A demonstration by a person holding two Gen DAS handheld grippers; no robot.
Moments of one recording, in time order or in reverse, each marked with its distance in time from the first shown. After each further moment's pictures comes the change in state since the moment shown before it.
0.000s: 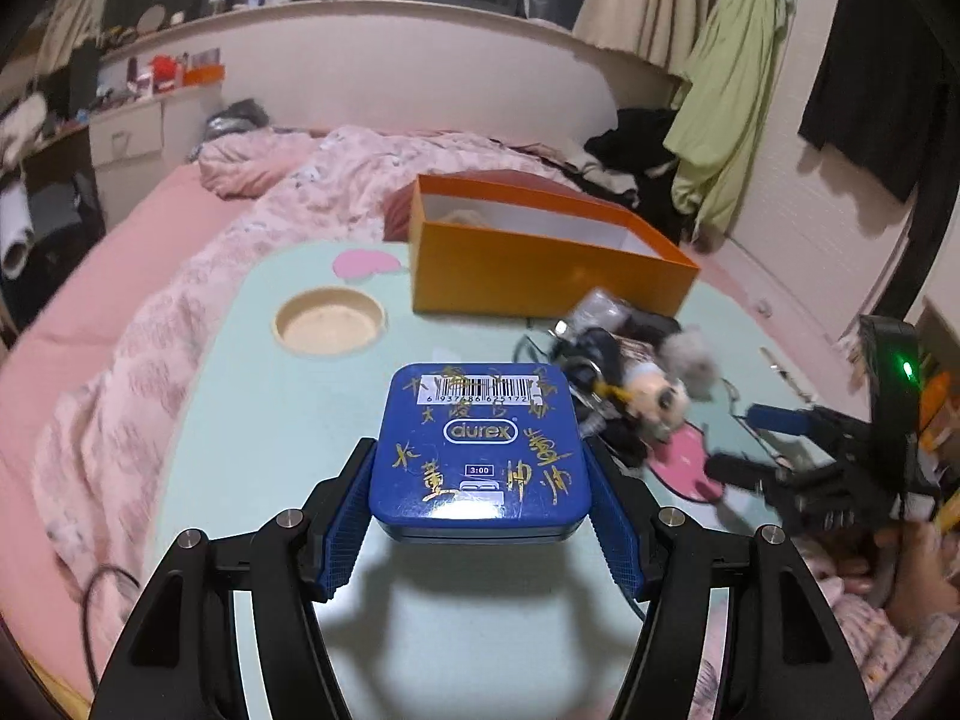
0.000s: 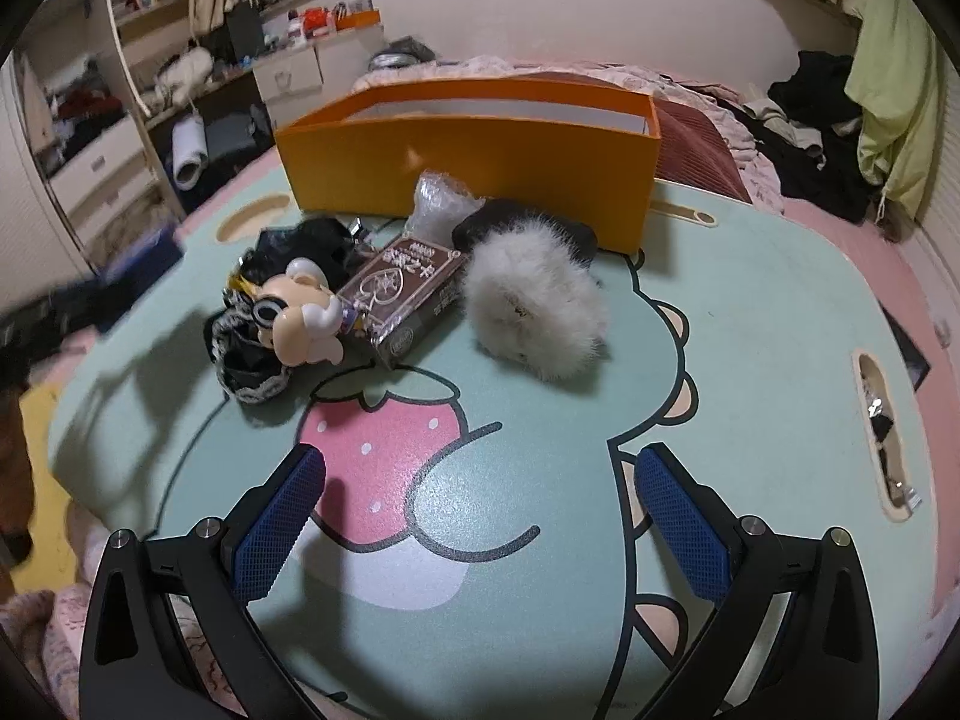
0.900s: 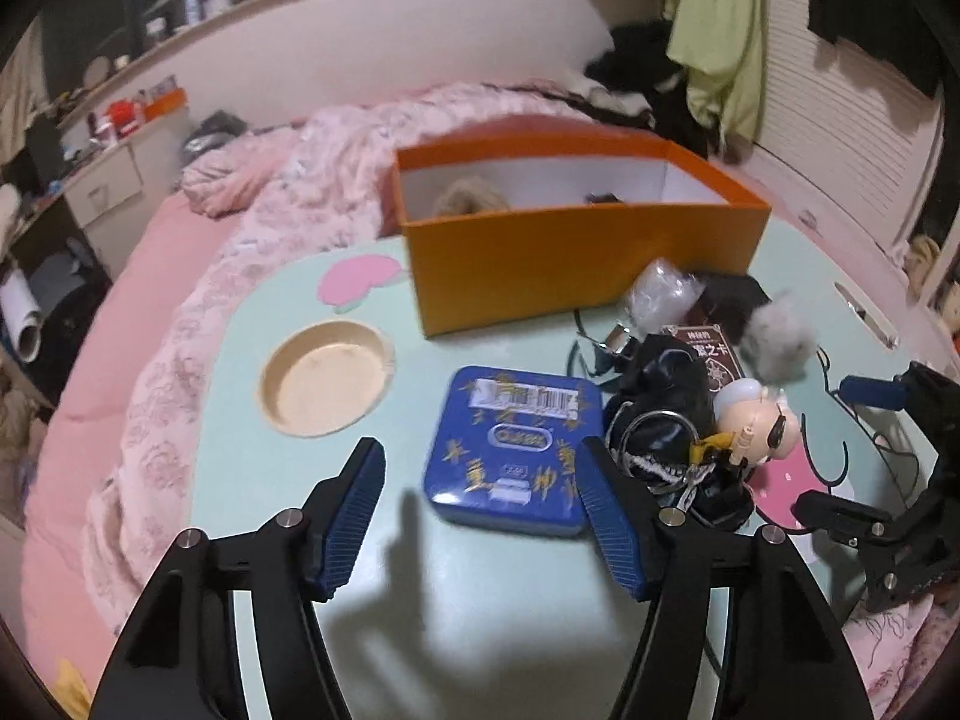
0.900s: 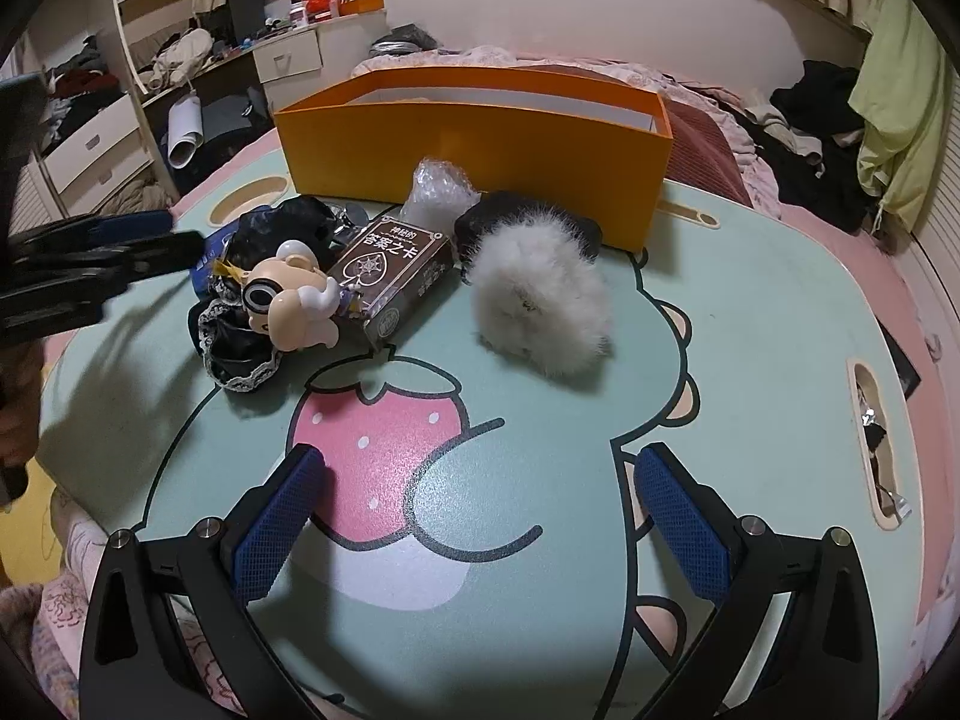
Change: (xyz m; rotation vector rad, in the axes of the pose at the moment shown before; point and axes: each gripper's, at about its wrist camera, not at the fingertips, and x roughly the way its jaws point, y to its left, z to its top) left arm 0.072 -0.010 0.046 0.202 0.161 0.107; right arm 0.008 0.012 0.003 -0.064 0.048 -0.069
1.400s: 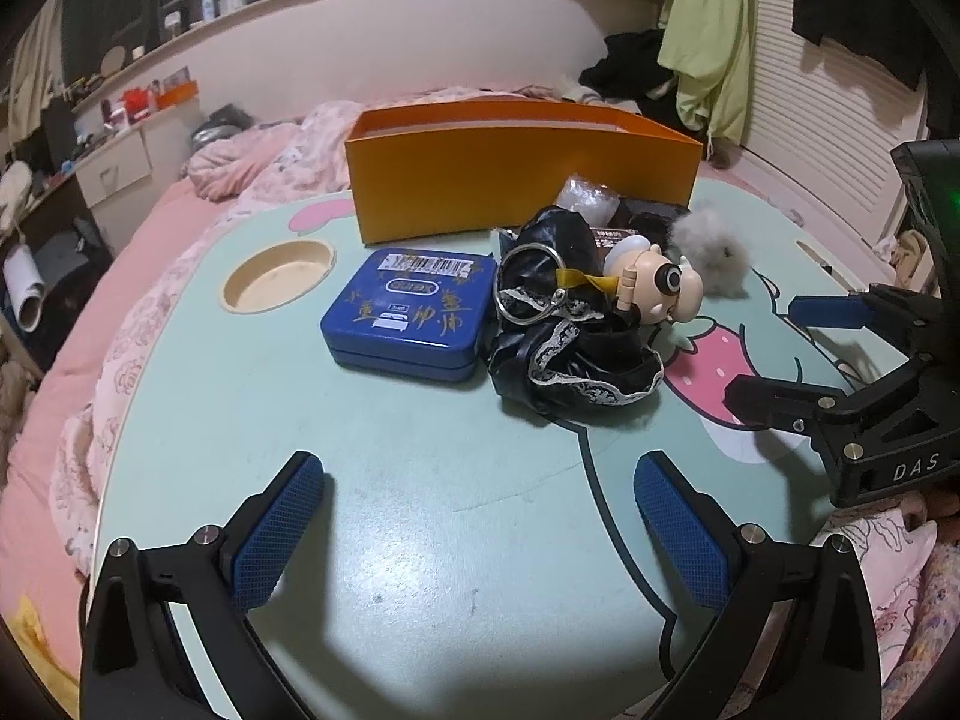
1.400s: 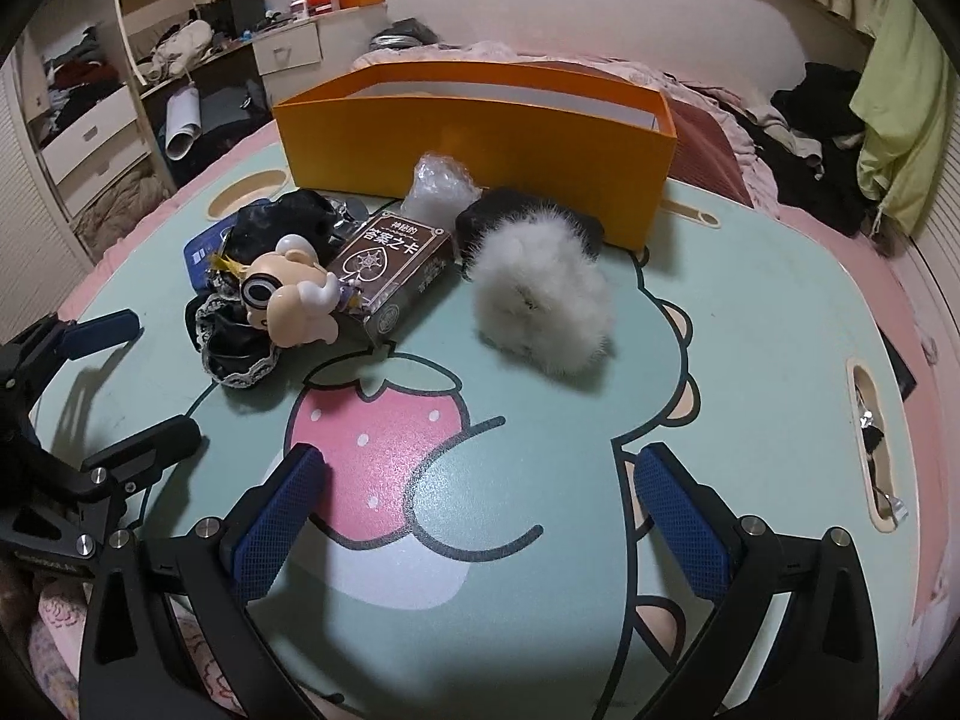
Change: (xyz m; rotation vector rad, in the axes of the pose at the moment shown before) left arm -0.022 -0.042 -0.066 -0.038 -0.058 0.035; right arm 0.001 0.004 0.000 -0.012 0.011 -0.015
